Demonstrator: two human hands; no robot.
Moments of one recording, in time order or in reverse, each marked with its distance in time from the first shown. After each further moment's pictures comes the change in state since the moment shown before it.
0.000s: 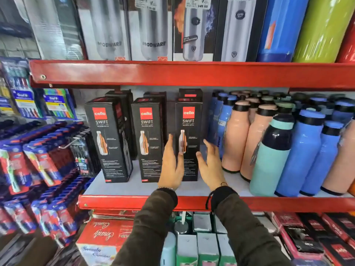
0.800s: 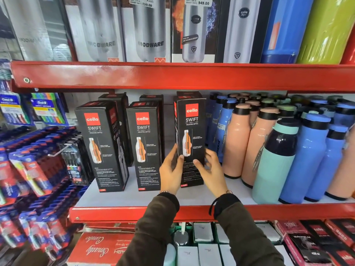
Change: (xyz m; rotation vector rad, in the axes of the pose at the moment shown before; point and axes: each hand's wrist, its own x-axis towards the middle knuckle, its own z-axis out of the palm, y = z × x) left_hand 0.016 -0.008 0.010 -0.318 0.065 -0.312; right_hand 0.007 0.027 0.010 0.379 -0.078 0.110
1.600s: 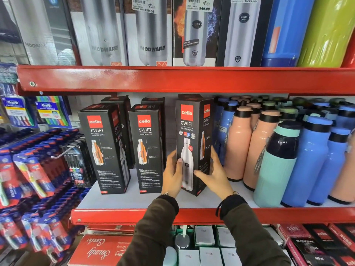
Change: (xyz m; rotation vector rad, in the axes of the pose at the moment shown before) left_hand 0.003 -0.009 -0.002 0.075 -0.052 -0.034; right_hand 0.002 -0.008 -0.012 -0.075 -0.112 -0.007
